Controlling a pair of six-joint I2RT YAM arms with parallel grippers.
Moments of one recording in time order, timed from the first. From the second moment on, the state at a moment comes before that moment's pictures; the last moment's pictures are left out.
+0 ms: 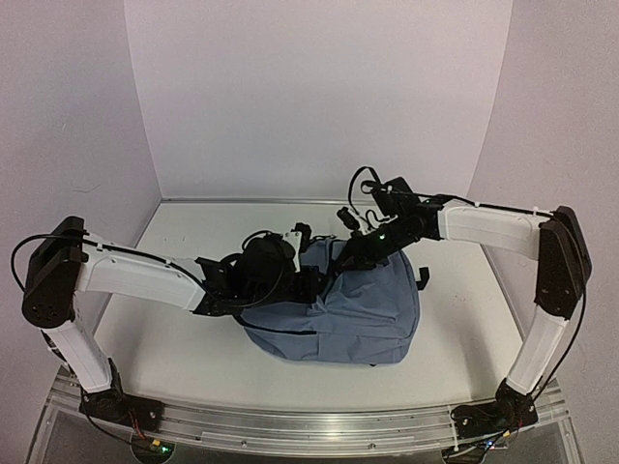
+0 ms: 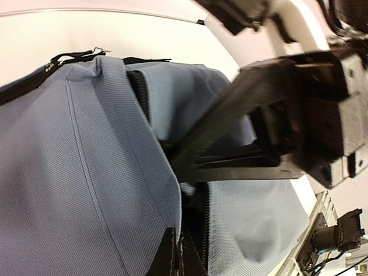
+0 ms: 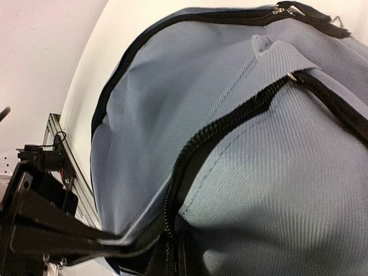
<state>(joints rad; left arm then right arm) -1.11 1.70 1.05 0.19 -0.18 -0.68 0.64 1.81 1.40 -0.52 -0.56 0.34</state>
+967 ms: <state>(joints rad) -1.14 1.34 0.82 -0.01 -0.13 -0.81 0.46 1.82 1.58 -0.65 -0.43 0.02</state>
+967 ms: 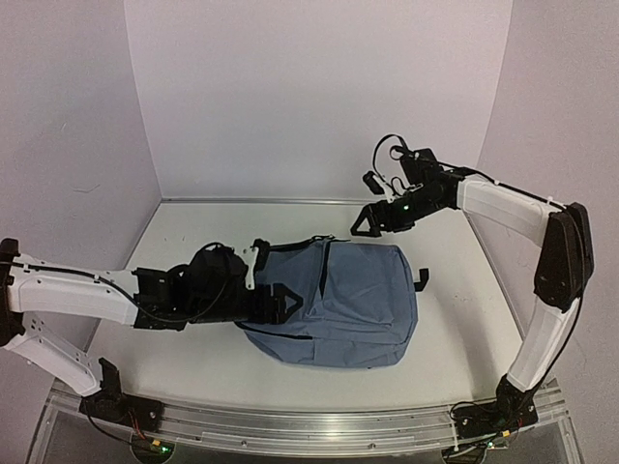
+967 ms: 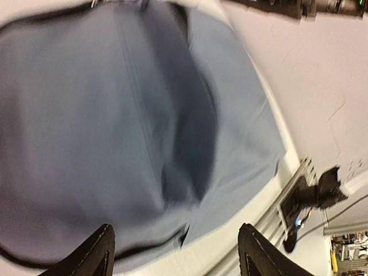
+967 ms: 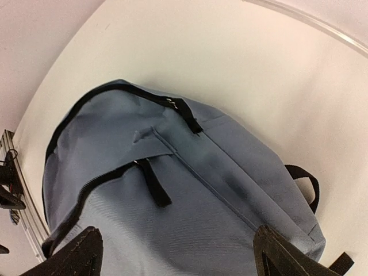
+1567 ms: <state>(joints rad) -1.09 1.25 0.51 -0.01 -0.13 -1.16 0.38 1.86 1.37 -0.66 -0.51 -0.06</state>
